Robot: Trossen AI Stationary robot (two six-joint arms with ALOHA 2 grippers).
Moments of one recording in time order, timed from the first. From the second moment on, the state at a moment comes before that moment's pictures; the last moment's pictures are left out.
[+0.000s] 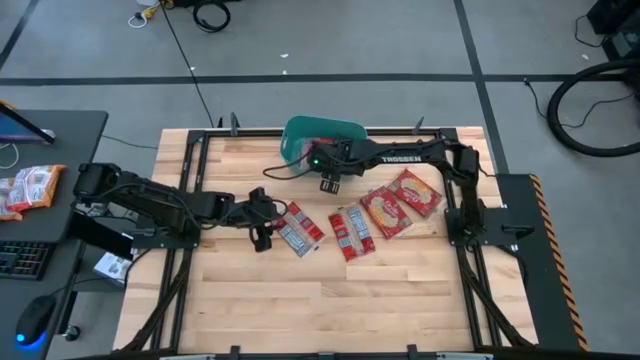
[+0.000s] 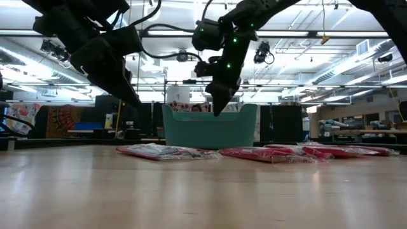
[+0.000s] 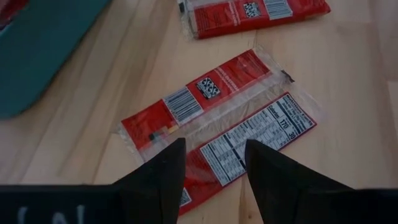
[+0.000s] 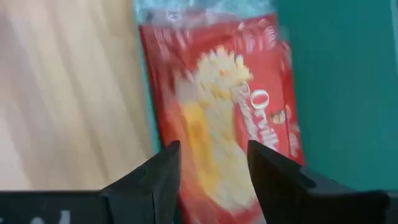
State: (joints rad) left arm -0.11 1.23 0.58 -0.14 -0.25 -0.18; right arm -0.26 1.99 1.60 -0.74 0.43 -0.08
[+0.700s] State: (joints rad) left arm -0.11 1.25 0.58 -0.23 -0.18 -0.19; right arm -0.26 1.71 1.34 -0.61 0.43 -0.05
